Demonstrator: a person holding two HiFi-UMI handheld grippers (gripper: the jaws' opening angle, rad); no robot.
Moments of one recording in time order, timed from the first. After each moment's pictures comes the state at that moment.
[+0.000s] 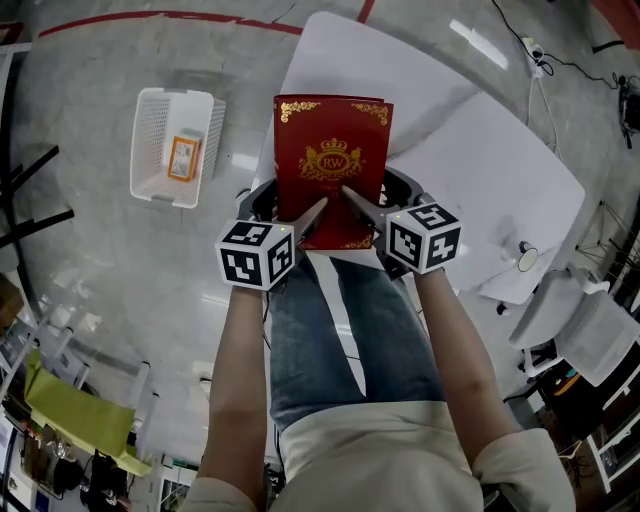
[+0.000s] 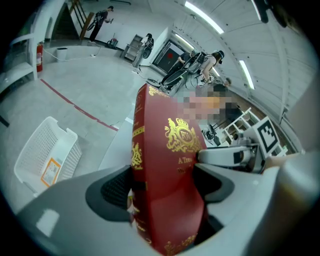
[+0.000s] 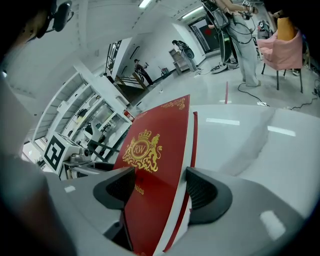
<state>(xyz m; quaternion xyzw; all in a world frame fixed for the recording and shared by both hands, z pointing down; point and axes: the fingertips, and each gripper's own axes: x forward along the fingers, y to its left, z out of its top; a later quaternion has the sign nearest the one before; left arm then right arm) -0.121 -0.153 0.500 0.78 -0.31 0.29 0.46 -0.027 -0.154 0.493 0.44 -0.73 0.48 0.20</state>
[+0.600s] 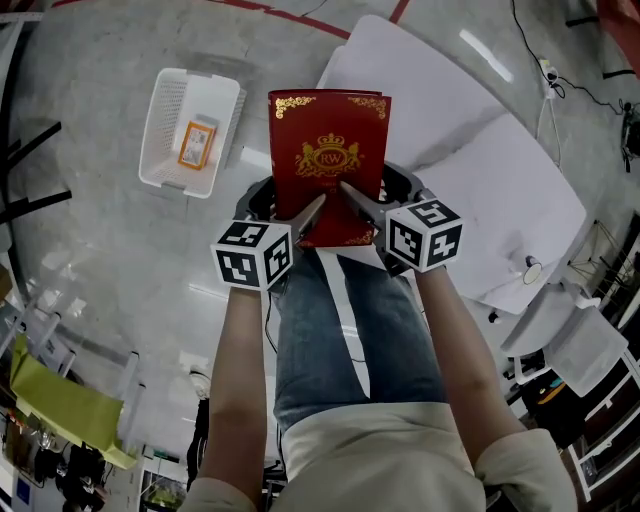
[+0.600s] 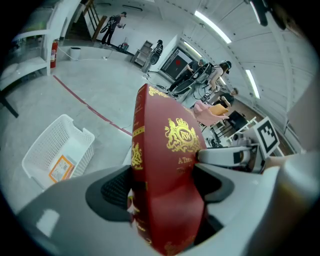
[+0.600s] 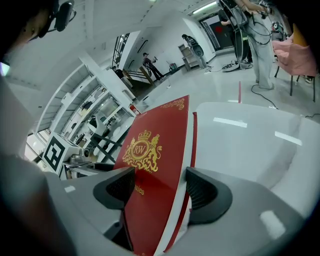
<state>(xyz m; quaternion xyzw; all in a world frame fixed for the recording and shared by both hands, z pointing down) -0.151 -0.160 0.505 0.77 -0.35 0.26 0.47 -0.058 -0.170 0.496 0.41 -0.75 0.47 0.22</state>
